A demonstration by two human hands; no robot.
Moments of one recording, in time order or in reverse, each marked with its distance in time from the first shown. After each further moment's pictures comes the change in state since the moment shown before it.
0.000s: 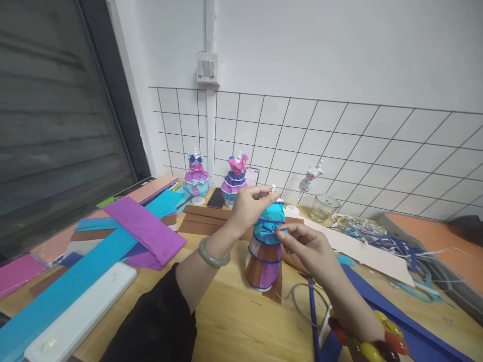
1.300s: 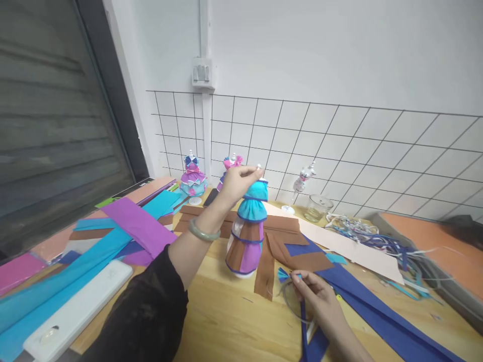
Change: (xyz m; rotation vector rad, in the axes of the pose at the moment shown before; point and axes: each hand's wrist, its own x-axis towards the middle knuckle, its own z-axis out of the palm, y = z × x) left_hand 0.043 0.023 -0.012 0.044 -0.026 0.053; right_hand -0.075 0.096 -0.034 0.029 0.162 0.246
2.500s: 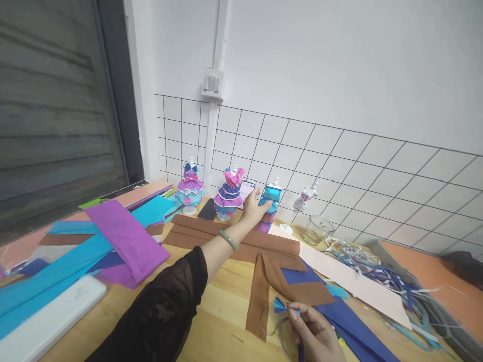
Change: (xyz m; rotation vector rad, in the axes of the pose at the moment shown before) left_hand 0.037 -0.141 0.060 0.051 0.203 -0.017; right_hand 0.007 0.018 0.003 0.099 0.052 0.102
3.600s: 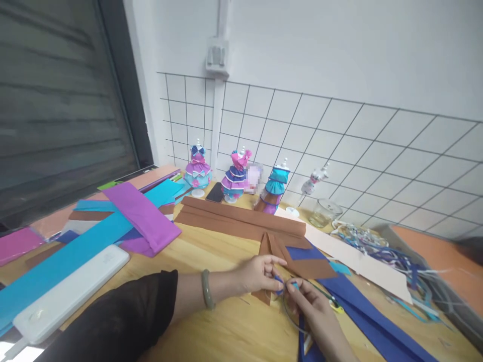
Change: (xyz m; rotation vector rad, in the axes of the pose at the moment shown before) left_hand -0.201 0.019 -0.044 -0.553 -0.713 -0.769; right_hand -0.009 -0.014 0.003 -0.100 -0.233 -0.013
